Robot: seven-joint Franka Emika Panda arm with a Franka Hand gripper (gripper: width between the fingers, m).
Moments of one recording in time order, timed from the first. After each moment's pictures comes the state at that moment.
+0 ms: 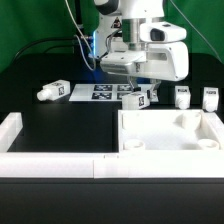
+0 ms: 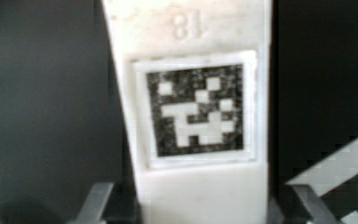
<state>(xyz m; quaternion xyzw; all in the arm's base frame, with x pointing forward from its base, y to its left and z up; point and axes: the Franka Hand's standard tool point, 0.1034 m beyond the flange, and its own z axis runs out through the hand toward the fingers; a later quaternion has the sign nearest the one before) 0.396 0.043 0.015 0.37 0.93 0.05 0.06</state>
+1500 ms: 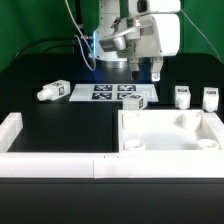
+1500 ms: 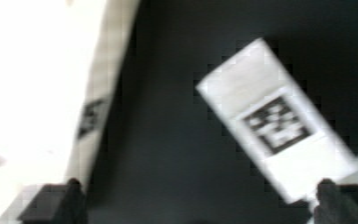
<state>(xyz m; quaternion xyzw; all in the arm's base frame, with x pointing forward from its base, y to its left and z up) 0.442 0.048 0.068 0.60 0.79 0.10 0.09</state>
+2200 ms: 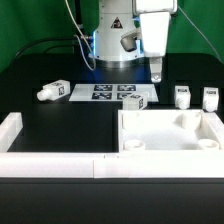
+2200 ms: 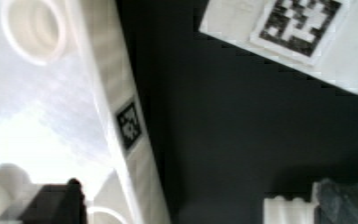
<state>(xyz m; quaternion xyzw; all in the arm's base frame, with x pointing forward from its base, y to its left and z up) 0.452 0.060 0.071 0.80 0.58 0.13 0.07</state>
